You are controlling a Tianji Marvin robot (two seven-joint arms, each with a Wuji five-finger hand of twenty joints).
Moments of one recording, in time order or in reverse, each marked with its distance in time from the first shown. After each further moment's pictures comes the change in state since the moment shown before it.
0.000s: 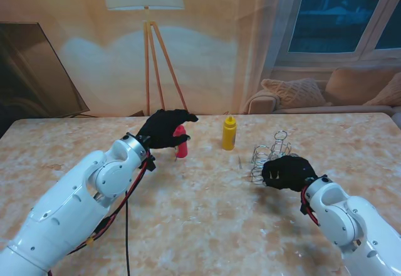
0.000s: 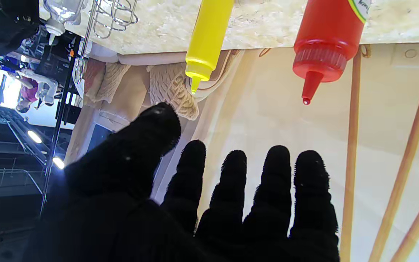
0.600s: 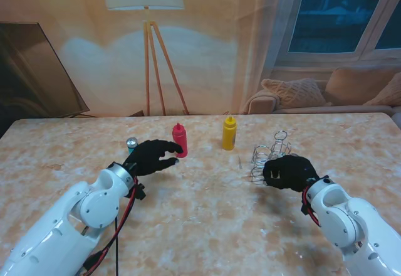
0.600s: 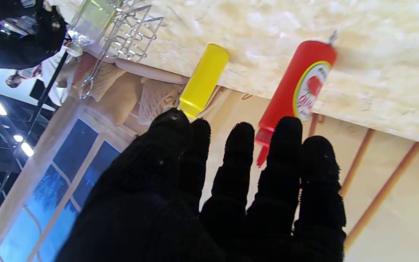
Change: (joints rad) left arm 0.261 0.010 -0.159 -0.134 -0.086 0.035 -0.062; right arm -0.015 -0.002 0.011 -0.008 -0.009 -0.005 -0.027; left_hand 0.199 0.120 -0.263 0.001 0.186 0.011 0.089 0.127 0.272 0.040 0.098 0.052 0.227 0.076 0.193 0.154 0.116 0.097 0.265 0.196; right_hand 0.000 0.000 0.000 0.000 0.000 0.000 0.000 0.001 0.000 0.000 0.000 0.000 0.000 0.000 0.000 0.000 0.000 0.000 0.000 0.000
